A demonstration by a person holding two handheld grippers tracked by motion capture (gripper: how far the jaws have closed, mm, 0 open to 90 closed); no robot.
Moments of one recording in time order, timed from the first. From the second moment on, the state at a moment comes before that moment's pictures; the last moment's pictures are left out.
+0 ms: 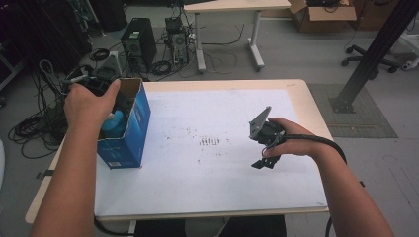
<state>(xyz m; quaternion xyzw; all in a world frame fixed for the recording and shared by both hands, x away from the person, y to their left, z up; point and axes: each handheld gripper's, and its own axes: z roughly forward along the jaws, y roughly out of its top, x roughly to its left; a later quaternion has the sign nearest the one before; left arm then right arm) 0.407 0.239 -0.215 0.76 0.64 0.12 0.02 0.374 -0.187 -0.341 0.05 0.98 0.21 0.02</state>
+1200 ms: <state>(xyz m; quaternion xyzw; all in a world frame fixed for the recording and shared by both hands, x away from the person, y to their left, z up) 0.391 0.138 -0.174 0.95 0.32 0.05 0.03 0.371 -0.188 -0.333 0.04 0.98 0.20 0.02</state>
